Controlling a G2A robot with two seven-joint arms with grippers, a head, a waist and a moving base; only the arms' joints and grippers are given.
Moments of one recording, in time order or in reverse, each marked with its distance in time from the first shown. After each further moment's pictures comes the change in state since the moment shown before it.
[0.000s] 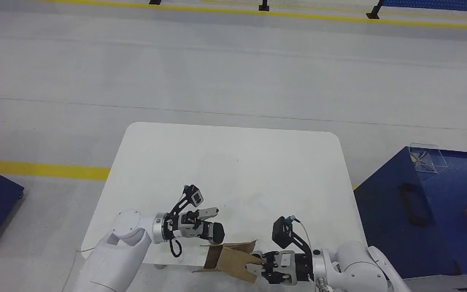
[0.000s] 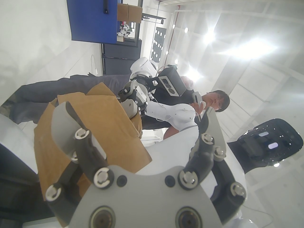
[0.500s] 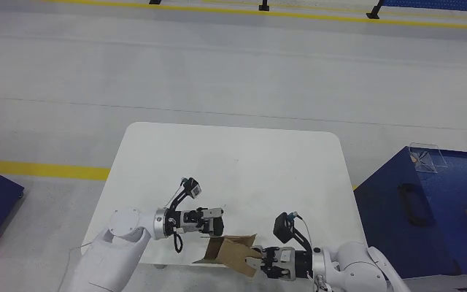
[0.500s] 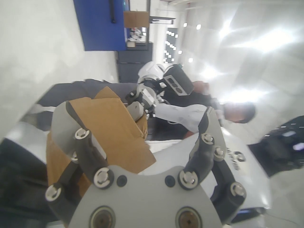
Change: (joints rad) left arm 0.023 0.027 -0.043 -0.160 0.262 -0.107 0.123; right arm -0.008 0.000 0.006 -0.007 -0.021 0.068 -0.083
